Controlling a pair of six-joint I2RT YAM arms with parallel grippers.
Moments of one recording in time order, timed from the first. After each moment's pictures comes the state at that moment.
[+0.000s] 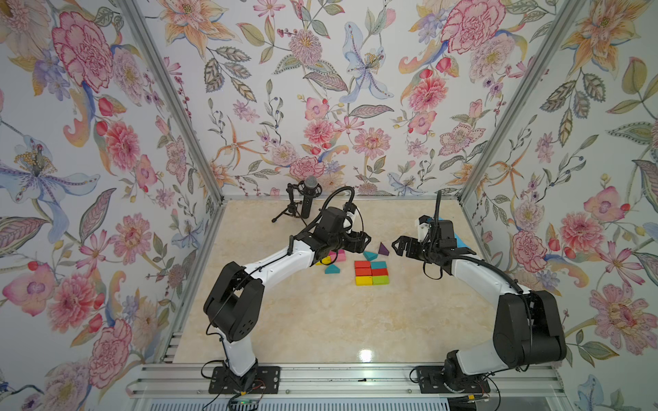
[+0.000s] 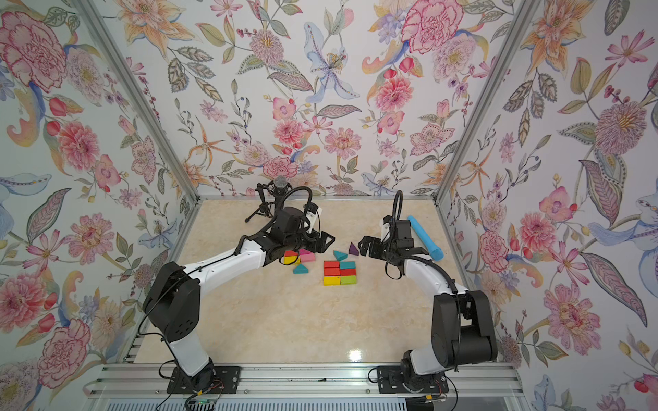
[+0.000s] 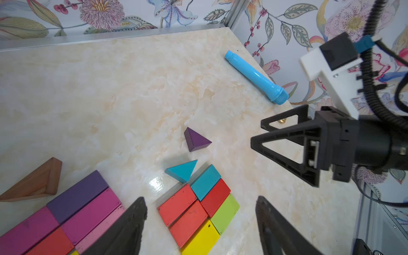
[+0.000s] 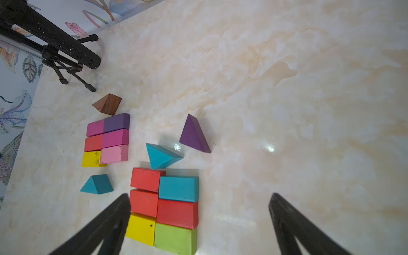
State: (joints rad) left arm -0.67 1.75 1.32 -0.10 0.23 -0.32; right arm 0.17 1.56 1.01 -0.25 -0.25 0.30
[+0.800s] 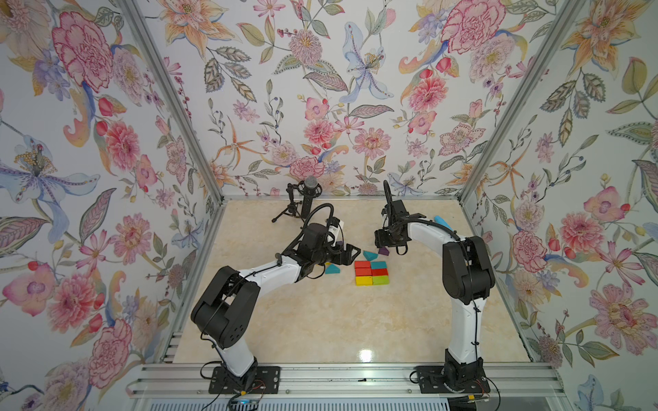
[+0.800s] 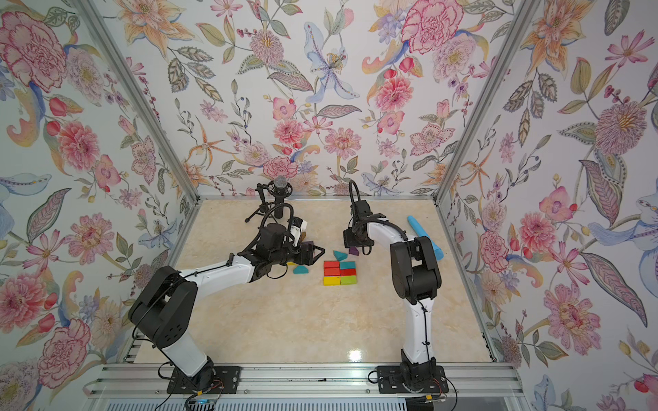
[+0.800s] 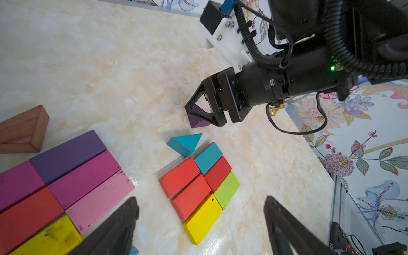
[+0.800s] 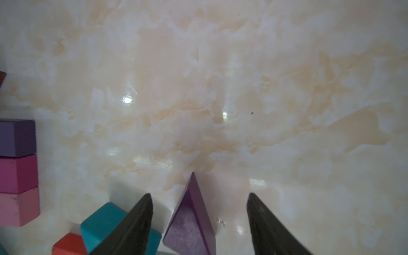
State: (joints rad) left arm -0.59 1.71 1.01 0.18 0.39 -0.42; right arm 0.32 2.10 1.57 -0.62 -0.02 0.14
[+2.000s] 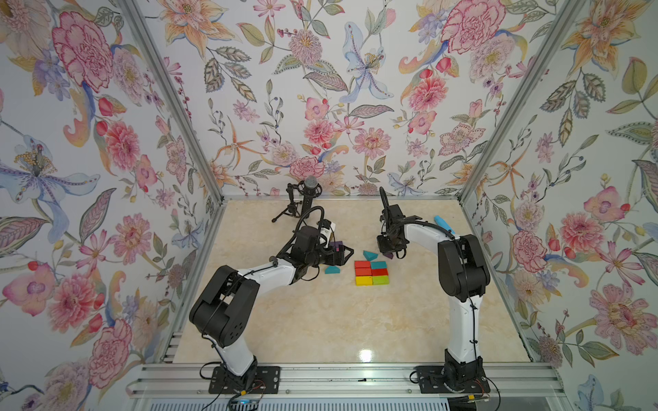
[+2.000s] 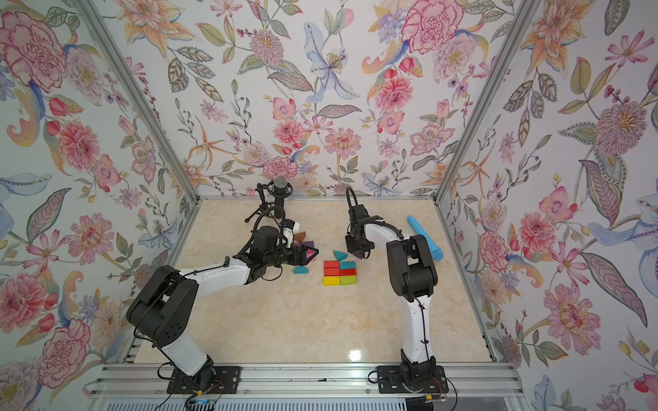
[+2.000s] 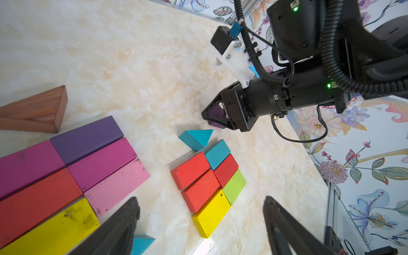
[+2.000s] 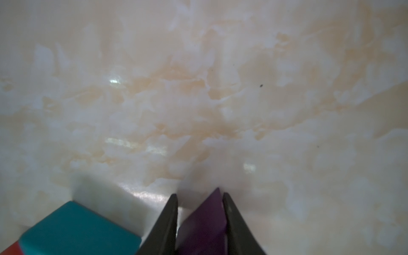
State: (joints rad) left arm -0.53 1.71 0.94 0.26 0.42 -0.47; right arm 0.33 2.14 1.57 -0.67 0.01 0.11
